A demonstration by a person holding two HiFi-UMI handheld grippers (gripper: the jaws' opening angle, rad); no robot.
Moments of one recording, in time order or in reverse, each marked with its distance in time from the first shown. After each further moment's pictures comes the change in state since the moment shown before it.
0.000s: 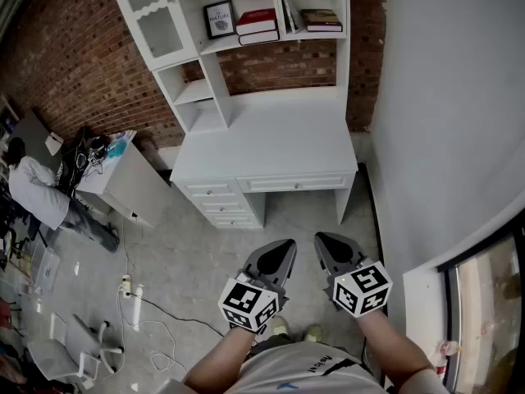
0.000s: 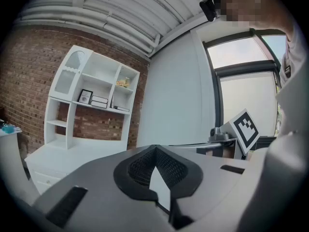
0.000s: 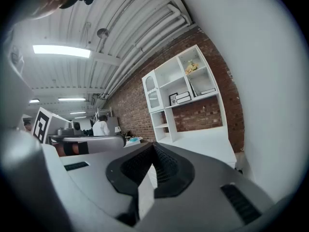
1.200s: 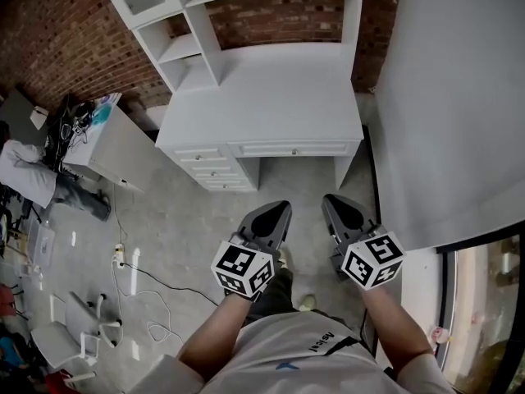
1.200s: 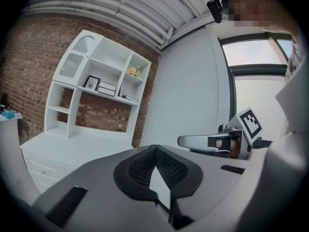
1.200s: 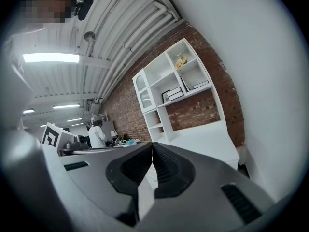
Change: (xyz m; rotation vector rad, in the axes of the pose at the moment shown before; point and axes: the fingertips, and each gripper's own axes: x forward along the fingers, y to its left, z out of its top) left arm 0.062 0.069 -0.043 -0.090 0.057 0.036; right arm 0.050 -0.066 -0.010 0.101 -0.006 -0.013
